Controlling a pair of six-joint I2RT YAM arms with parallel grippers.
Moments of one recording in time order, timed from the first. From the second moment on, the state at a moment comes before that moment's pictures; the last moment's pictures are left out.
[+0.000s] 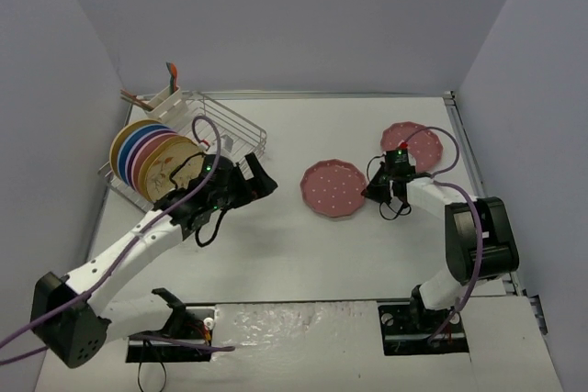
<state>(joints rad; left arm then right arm) -0.60 1.11 0.90 -0.38 -0.03 -0.84 0.16 1.58 0.77 -0.14 -0.08 0.77</state>
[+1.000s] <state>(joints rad) -0.72 1.70 1.04 -0.04 0.05 -1.17 0.17 1.31 0.66 -0.20 -0.24 1.10</state>
